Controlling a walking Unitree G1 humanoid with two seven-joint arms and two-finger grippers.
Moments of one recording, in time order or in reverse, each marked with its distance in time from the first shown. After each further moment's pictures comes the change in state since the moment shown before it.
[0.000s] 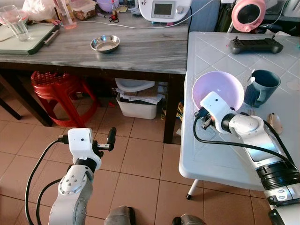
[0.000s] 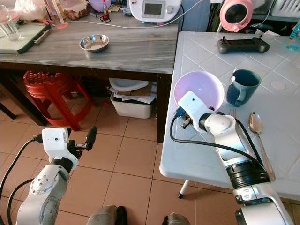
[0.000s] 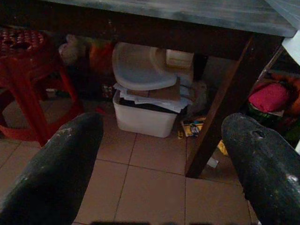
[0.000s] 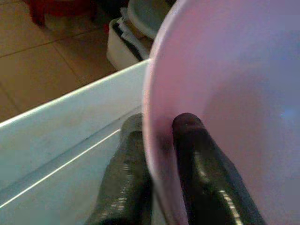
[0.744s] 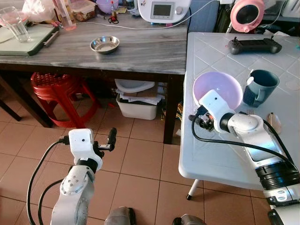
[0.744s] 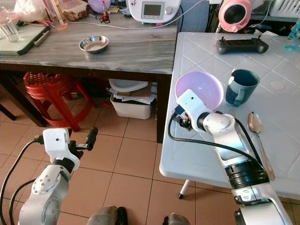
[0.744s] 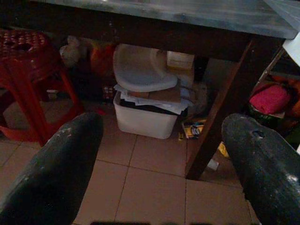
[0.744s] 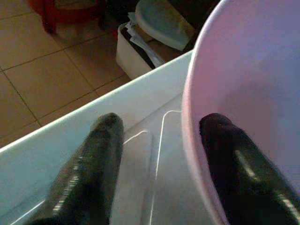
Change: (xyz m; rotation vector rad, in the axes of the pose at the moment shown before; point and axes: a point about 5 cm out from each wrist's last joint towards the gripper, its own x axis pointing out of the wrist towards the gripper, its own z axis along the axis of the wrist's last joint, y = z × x) left arm 0.002 0.000 -0.002 -0.001 -0.001 0.008; right arm -0.002 0.004 0.007 0.055 0.000 0.037
